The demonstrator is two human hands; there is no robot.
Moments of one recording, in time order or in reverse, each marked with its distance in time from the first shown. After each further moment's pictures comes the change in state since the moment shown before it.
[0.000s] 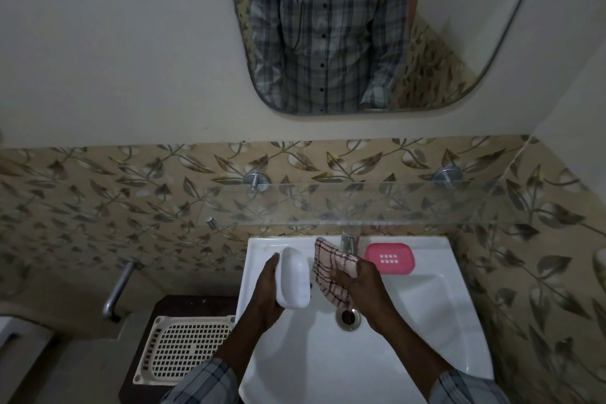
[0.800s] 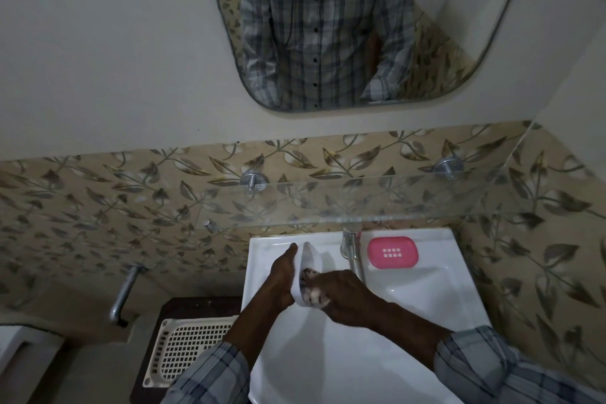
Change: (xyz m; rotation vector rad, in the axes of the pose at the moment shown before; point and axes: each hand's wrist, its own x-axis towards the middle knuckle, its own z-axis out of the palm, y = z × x) left_hand 0.010 0.020 0.048 0.187 0.230 -0.153; right_hand 0.013 0.015 0.016 -0.777 -0.352 -0.684
